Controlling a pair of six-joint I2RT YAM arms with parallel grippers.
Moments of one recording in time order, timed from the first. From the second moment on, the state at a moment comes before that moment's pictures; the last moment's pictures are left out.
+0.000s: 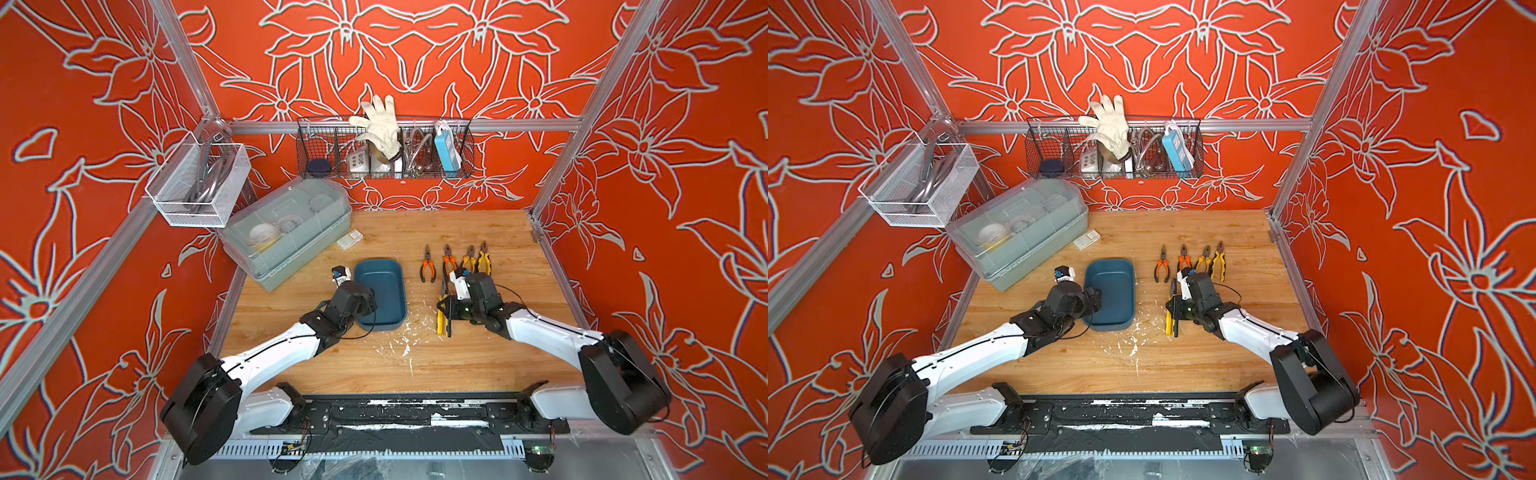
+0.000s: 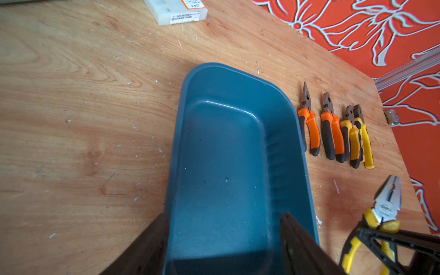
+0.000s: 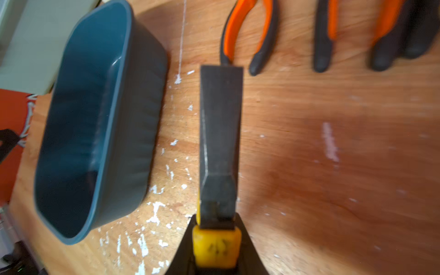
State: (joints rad) left arm -0.60 1.20 0.61 -0.07 -0.28 -0.79; right arm 0.49 1.38 0.60 -0.04 -0.28 0.47
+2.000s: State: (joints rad) left arm -0.60 1.25 0.64 -0.11 -0.26 -0.77; right arm 0.44 1.63 0.76 -0.09 -0.34 0.58
